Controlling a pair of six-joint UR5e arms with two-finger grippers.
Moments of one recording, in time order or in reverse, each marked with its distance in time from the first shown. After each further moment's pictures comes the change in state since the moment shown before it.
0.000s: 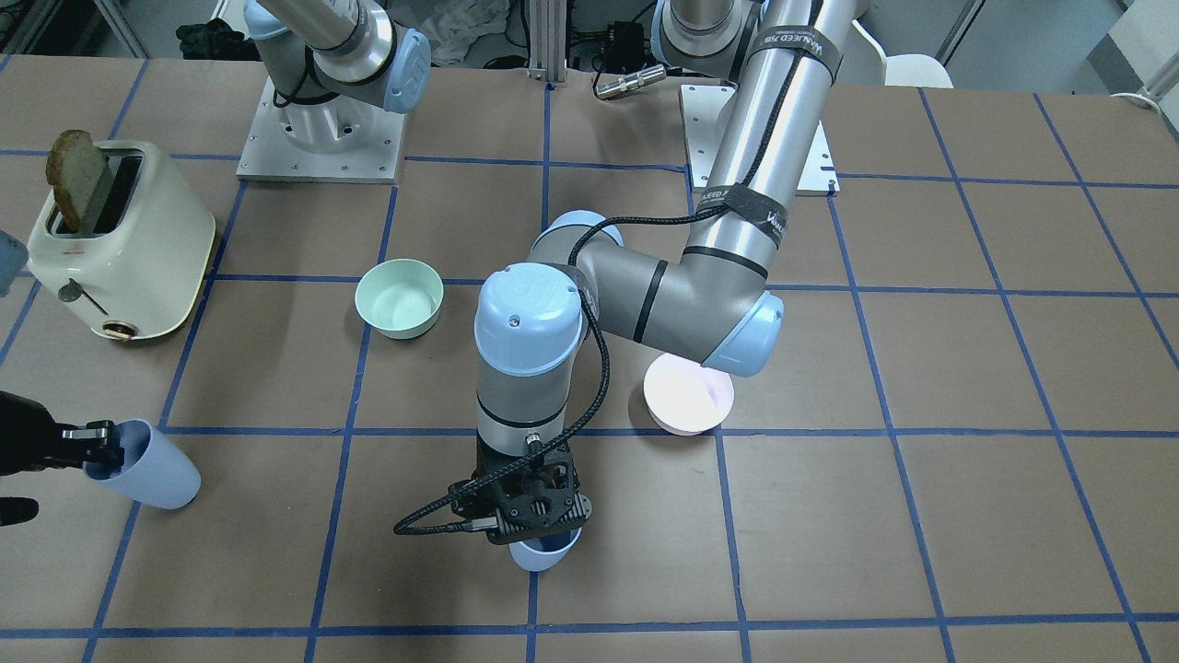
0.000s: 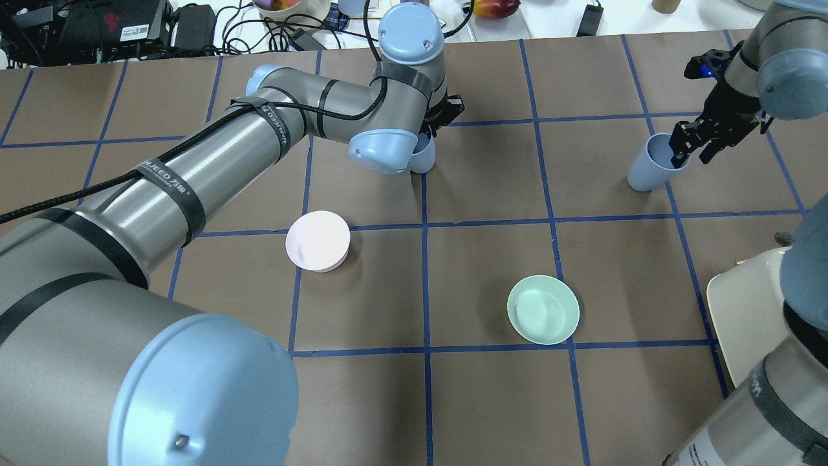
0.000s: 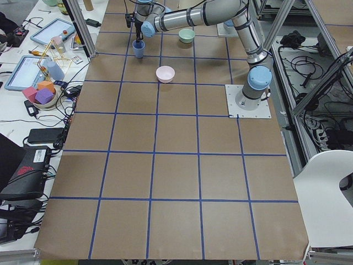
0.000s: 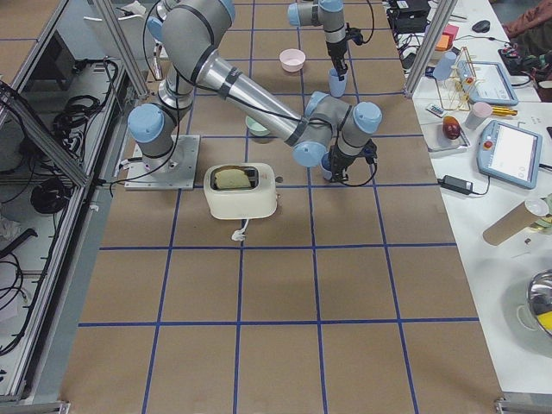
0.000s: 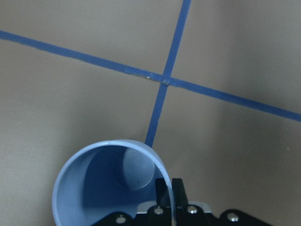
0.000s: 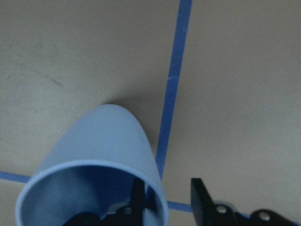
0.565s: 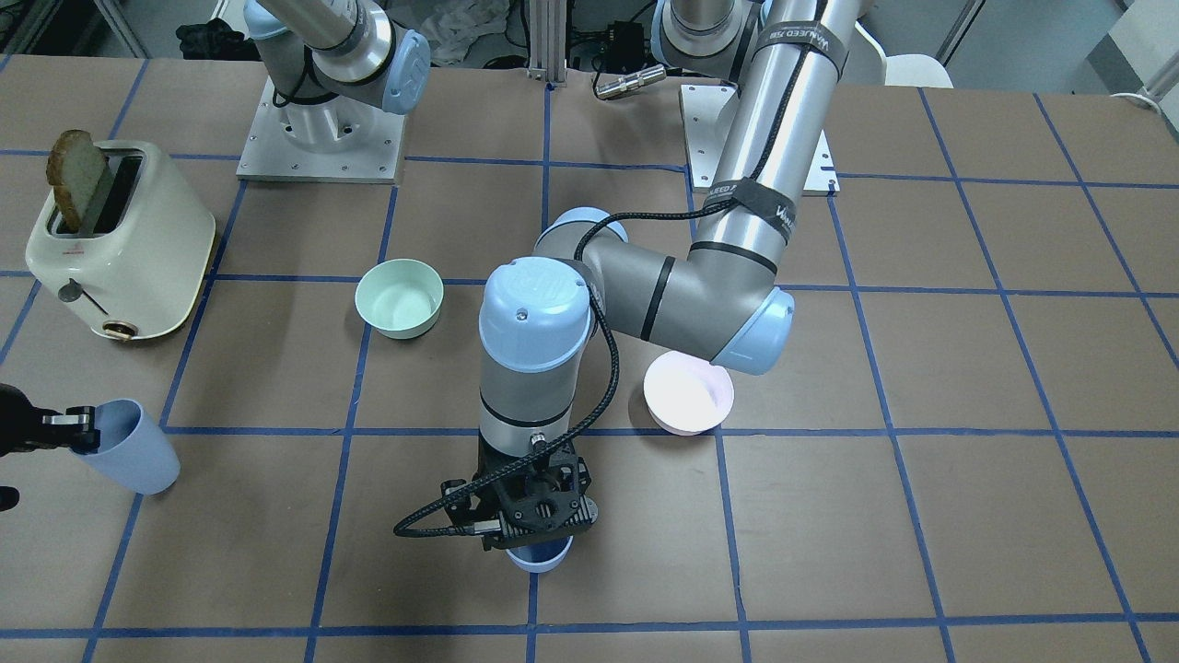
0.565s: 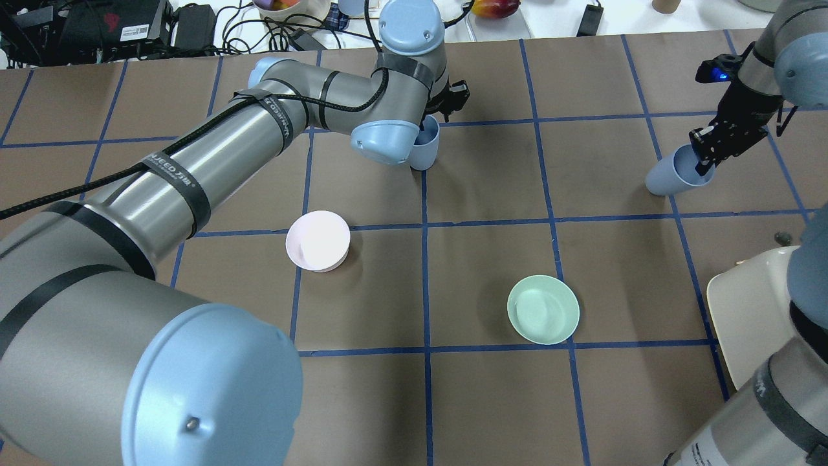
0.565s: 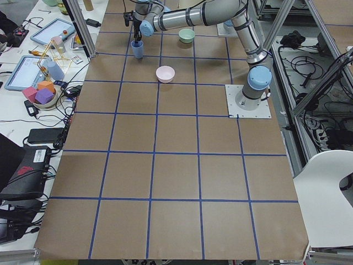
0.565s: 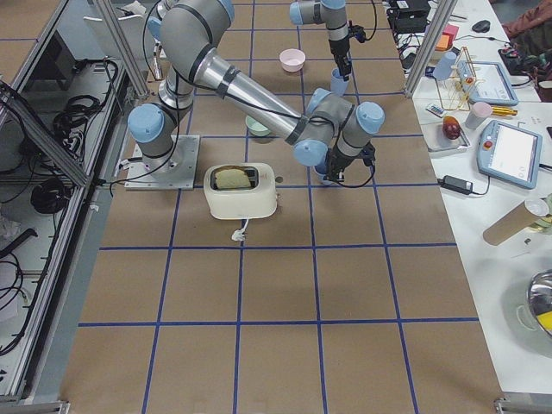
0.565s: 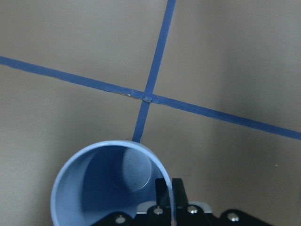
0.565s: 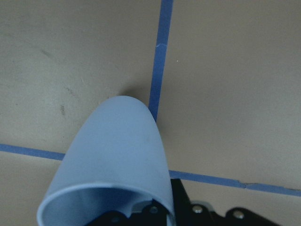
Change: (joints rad) left arm 0.014 0.020 0.023 -0.022 -0.009 0.009; right arm -0.009 -0.011 -0.049 0.103 -0.046 0.005
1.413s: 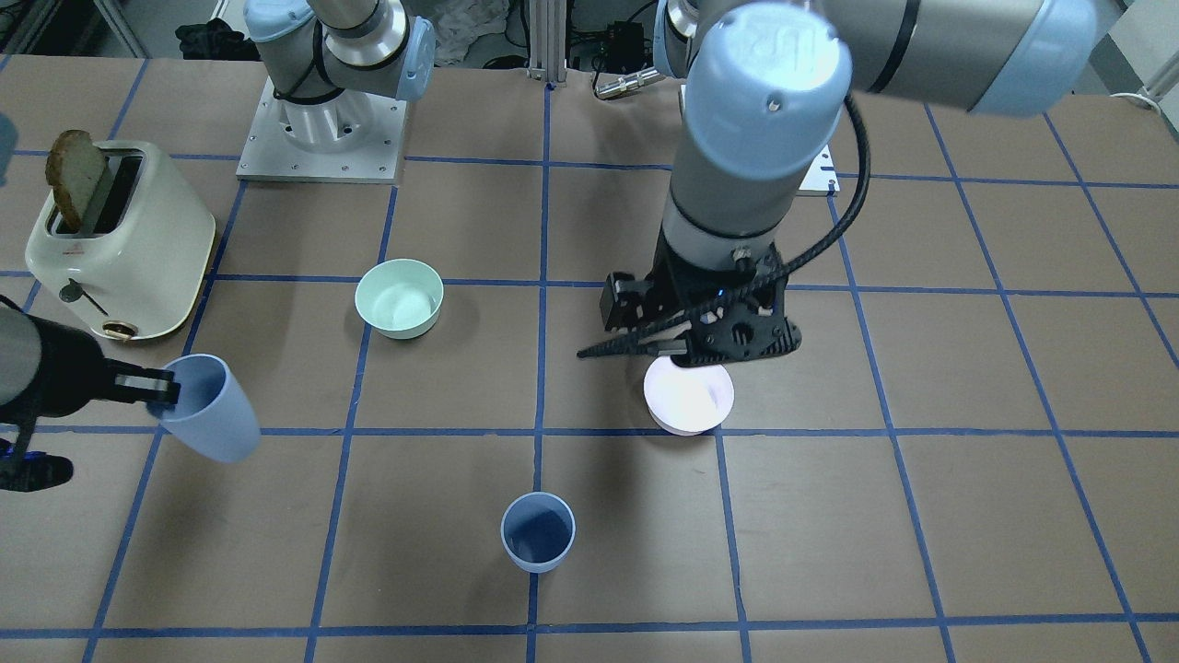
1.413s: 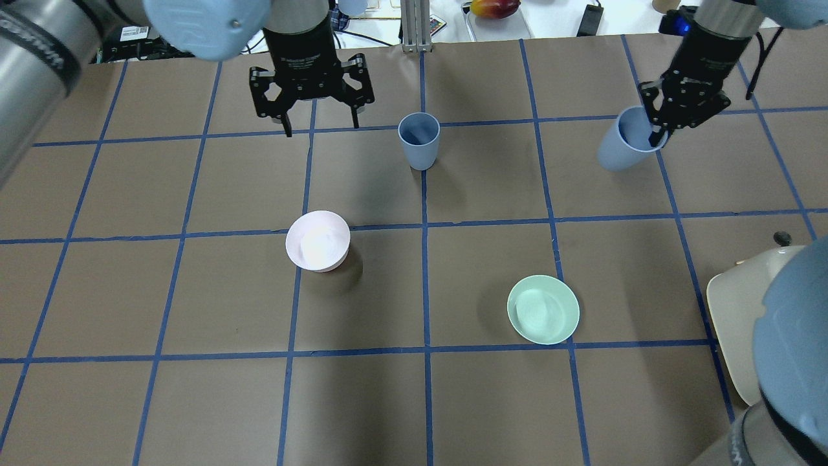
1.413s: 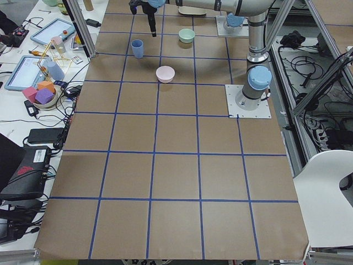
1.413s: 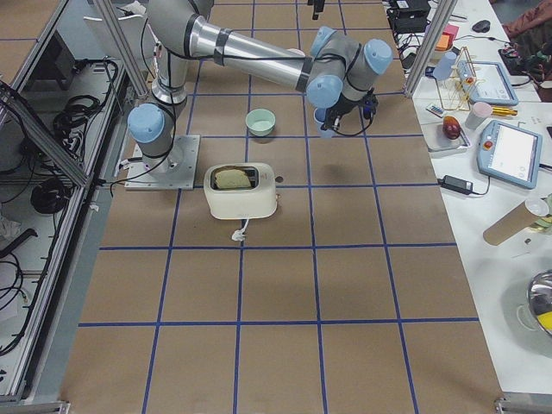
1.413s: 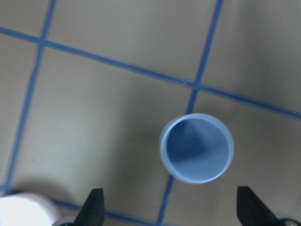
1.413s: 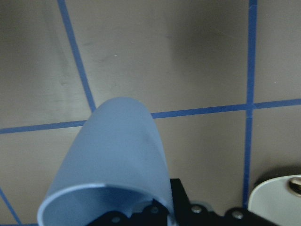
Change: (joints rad) left arm 0.166 0.379 0.034 -0.864 -0.004 0.316; right arm 0.226 -0.093 -0.162 0.316 0.104 0.526
